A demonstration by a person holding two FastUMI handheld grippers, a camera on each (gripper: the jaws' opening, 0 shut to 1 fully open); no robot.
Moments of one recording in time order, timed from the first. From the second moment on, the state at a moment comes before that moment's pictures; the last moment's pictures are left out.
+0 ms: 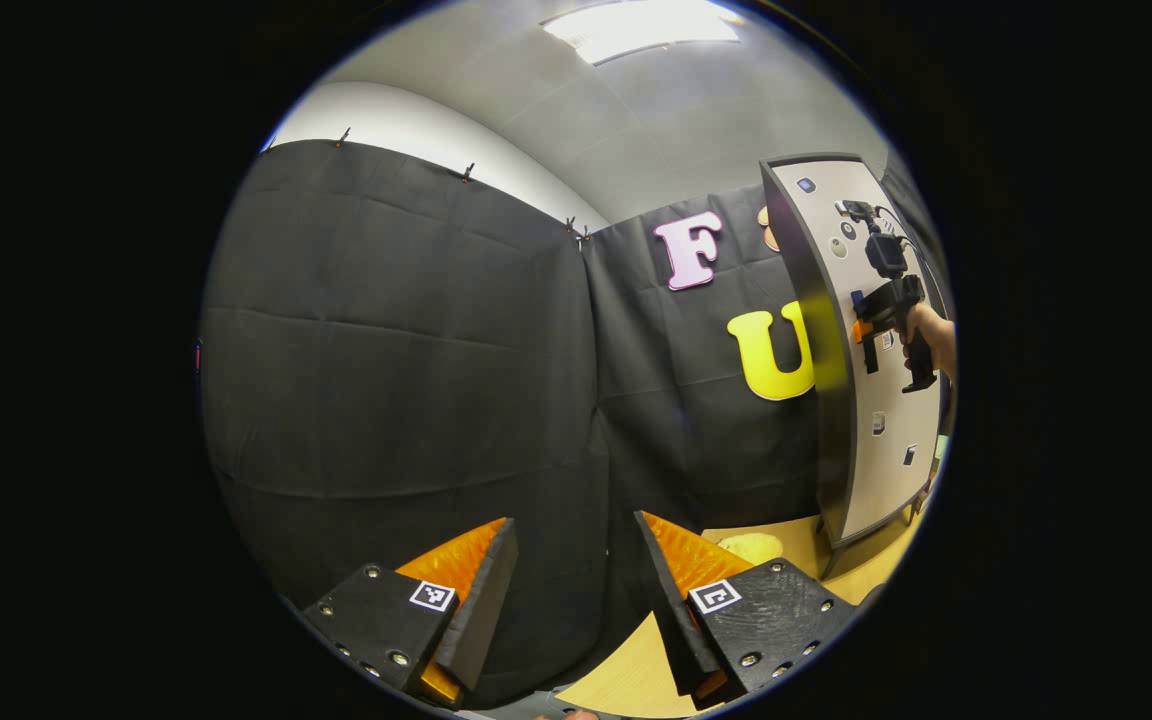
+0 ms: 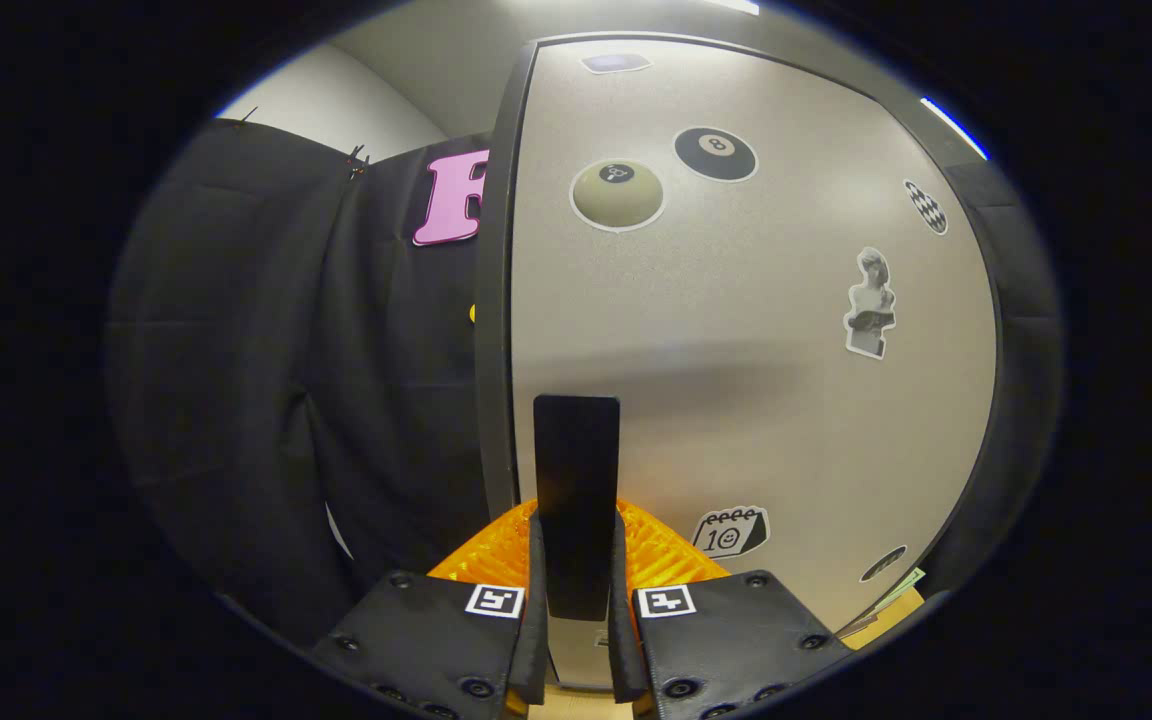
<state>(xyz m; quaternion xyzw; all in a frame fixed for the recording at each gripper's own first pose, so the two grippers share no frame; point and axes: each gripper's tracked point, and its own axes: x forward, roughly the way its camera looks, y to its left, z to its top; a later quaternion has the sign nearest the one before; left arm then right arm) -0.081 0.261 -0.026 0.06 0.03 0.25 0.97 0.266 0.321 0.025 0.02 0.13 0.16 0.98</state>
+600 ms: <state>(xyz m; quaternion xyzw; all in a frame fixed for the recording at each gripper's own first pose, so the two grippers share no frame) -0.058 0.213 -0.008 0.05 -0.01 0.18 0.98 0.210 0.306 0.044 0.03 0.13 0.25 0.96</state>
